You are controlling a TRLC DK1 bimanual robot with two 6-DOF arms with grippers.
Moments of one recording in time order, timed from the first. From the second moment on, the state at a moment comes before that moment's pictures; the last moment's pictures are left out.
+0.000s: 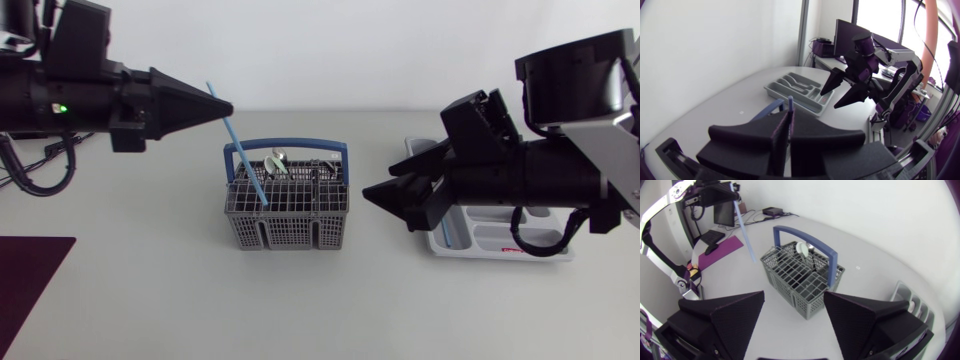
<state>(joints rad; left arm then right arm) -0.18 1.22 1.11 -0.44 0.88 0.35 0.47 1.12 0.85 -0.34 -0.38 -0.13</state>
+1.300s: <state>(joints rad) -0.39 1.51 1.21 -0.45 1.02 0.20 0.64 1.34 0.92 -0.27 -0.50 -0.13</state>
